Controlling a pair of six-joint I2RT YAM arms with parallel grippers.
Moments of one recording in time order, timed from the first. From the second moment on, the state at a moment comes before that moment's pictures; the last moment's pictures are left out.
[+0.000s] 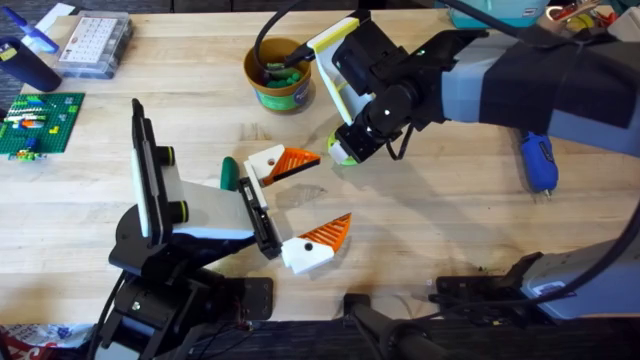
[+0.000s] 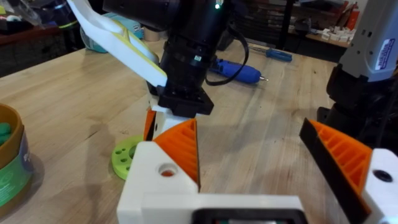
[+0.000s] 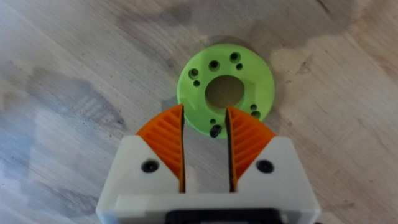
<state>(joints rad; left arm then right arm) -0.33 0.00 0.00 -0.06 0.82 -0.06 0.69 1.69 1.15 -0.72 -0.03 0.01</state>
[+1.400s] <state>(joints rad) -0.33 0.00 0.01 -0.07 0.82 -0.06 0.67 1.42 0.95 -0.64 0.01 0.11</state>
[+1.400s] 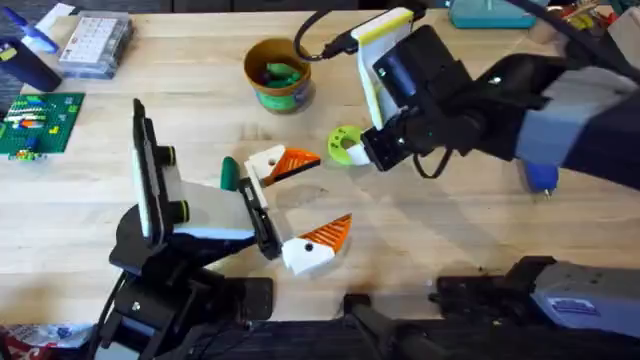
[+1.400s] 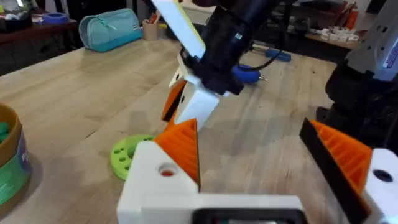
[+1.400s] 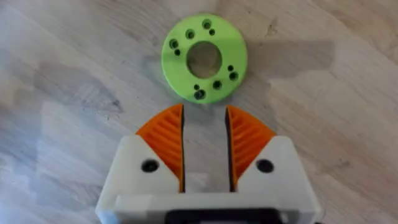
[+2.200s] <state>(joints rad) -0.33 0.00 0.01 -0.07 0.82 -0.06 0.70 1.57 0.95 -0.57 0.02 0.11</state>
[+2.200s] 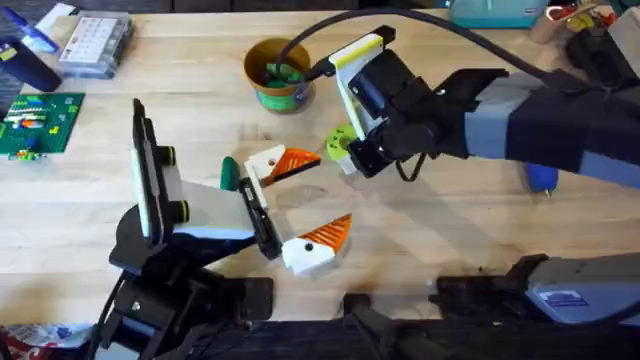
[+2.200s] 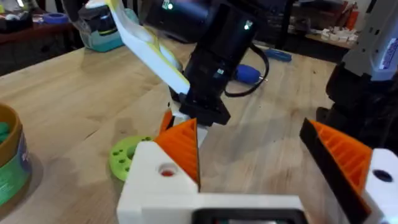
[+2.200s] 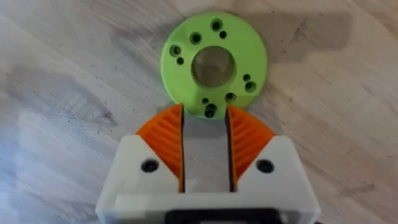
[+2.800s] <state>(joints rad) -0.33 0.00 0.01 -0.07 0.82 -0.06 0.70 1.57 0.95 -0.57 0.03 0.11</state>
